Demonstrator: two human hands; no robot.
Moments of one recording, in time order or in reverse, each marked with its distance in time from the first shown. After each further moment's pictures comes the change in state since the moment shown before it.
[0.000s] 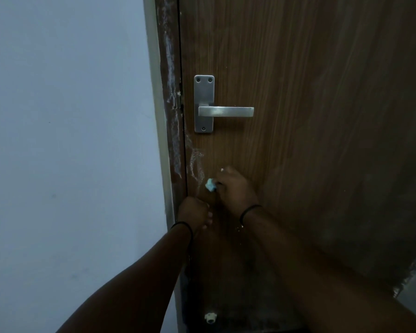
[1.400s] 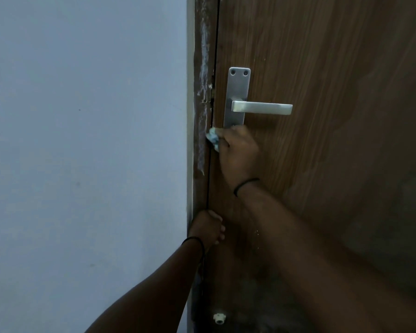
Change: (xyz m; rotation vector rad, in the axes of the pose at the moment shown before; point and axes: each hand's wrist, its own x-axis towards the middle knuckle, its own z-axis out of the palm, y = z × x) left_hand -0.011 -0.036 -0.014 -0.098 -0.064 -0.045; right_hand 0.069 -0.070 0.005 0.105 0.482 -0.100
